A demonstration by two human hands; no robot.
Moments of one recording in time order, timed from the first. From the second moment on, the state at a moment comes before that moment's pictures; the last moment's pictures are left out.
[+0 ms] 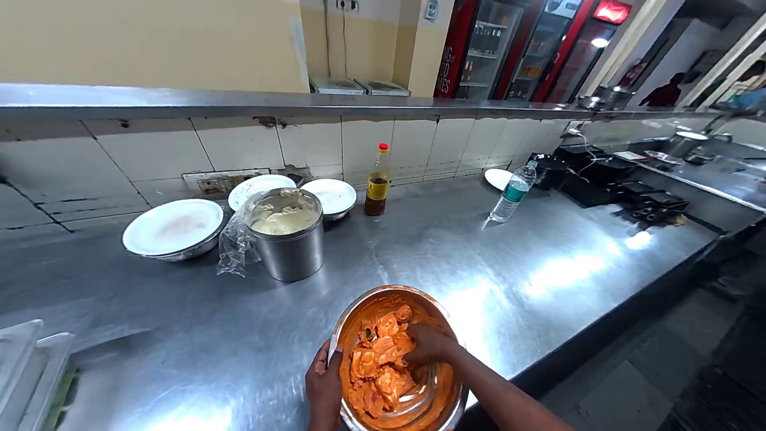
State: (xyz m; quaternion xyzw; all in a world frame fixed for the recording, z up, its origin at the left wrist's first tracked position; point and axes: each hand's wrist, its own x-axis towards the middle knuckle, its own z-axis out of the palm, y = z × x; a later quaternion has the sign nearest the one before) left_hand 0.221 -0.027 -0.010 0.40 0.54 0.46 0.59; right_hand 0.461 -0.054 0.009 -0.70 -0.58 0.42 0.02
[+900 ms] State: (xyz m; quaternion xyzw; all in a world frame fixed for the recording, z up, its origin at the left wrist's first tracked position) left_hand 0.218 -0.023 -0.012 0.40 0.53 0.45 0.60; right_hand 0.441 -0.057 0.031 -0.75 -0.40 0.46 0.26
